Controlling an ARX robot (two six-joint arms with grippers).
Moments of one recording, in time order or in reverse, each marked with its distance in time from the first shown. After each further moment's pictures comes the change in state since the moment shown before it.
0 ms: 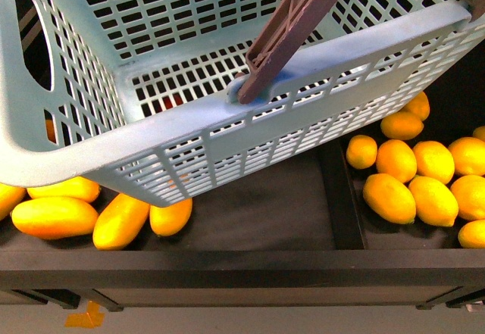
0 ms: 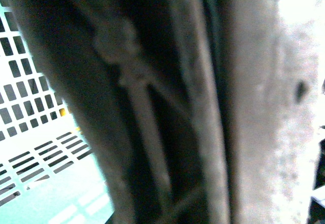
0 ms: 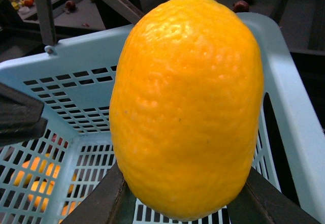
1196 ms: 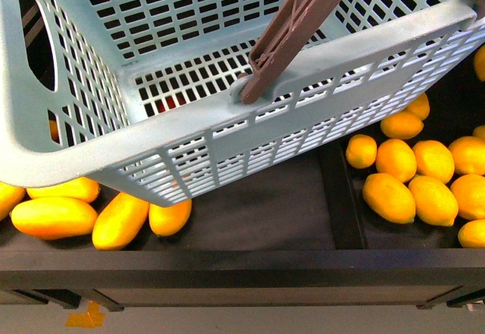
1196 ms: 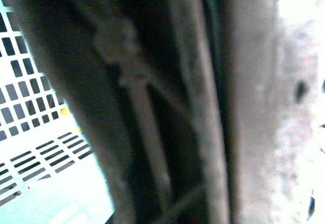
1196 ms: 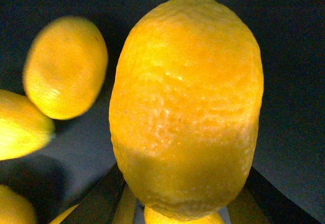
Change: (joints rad) left arm 0.000 0.000 0.000 0.000 0.001 0.000; right arm -0.580 1.054 1.010 -0.546 -0.045 -0.553
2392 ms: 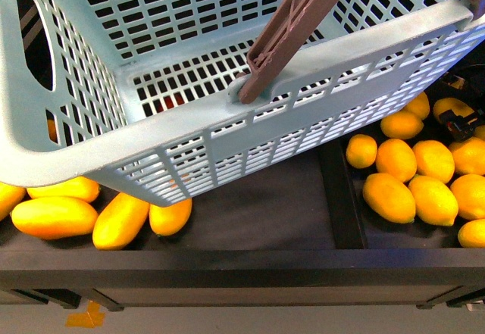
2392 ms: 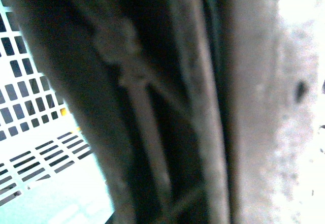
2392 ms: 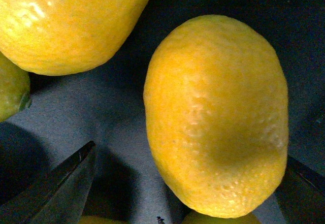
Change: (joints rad) left arm 0.000 0.000 0.000 0.000 -0.001 0.000; right arm 0.093 0.674 1.032 -0.706 0.287 -0.290
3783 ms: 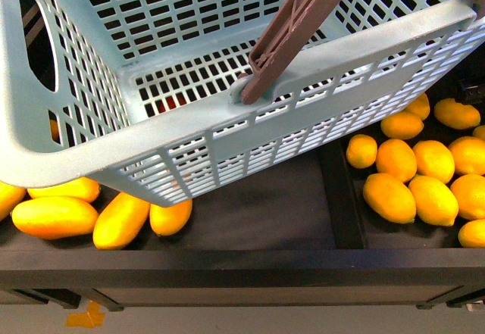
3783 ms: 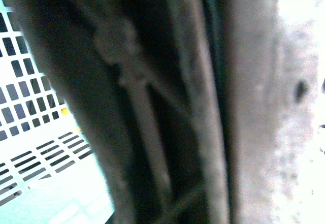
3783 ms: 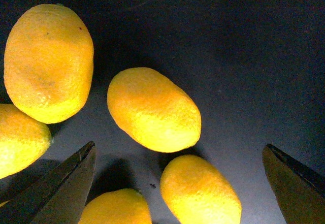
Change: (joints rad) left arm 0.000 0.000 0.000 0.000 0.001 0.000; right arm 0.032 -0.471 -0.738 0.451 0.148 0.352
